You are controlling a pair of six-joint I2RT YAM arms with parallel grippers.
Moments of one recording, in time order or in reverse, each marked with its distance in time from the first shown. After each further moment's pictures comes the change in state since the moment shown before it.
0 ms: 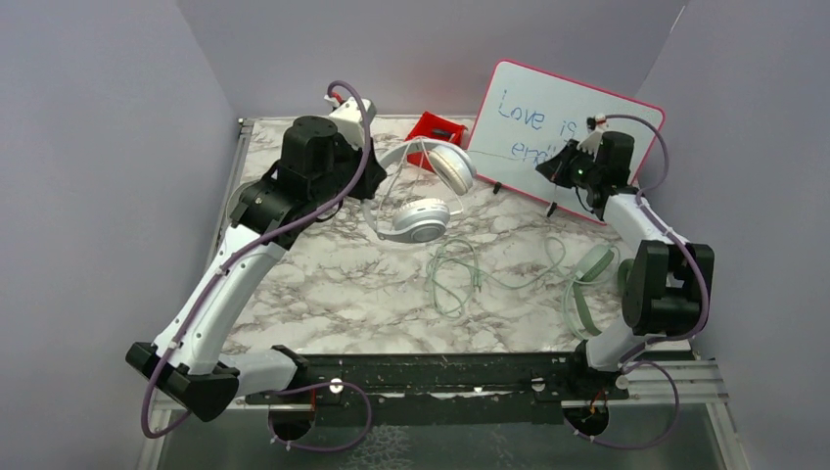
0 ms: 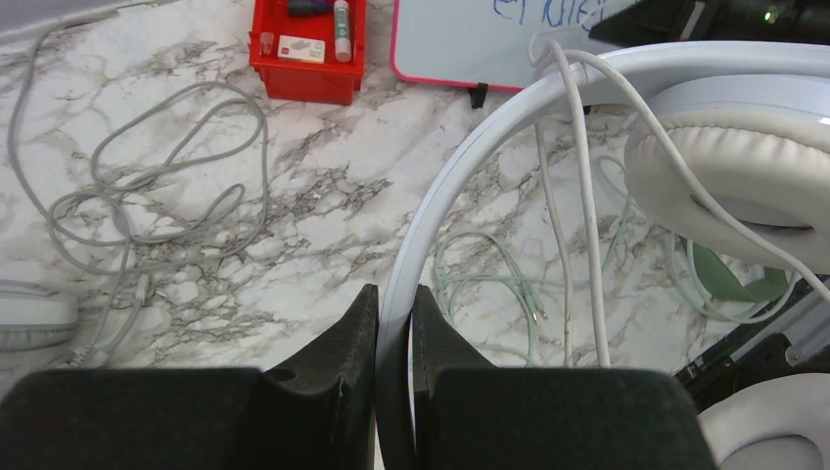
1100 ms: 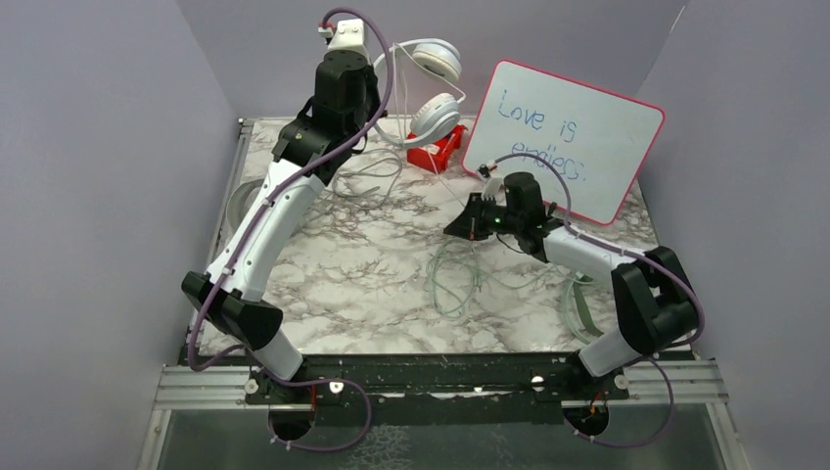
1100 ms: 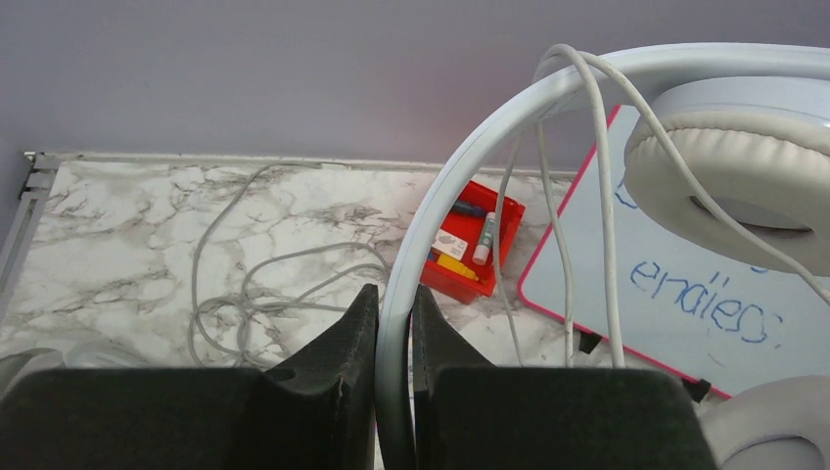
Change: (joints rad) left arm 0.022 0.381 0.451 0.113 -0.466 -0.080; right arm 0.518 -0.053 -0.257 0.124 -0.101 0.131
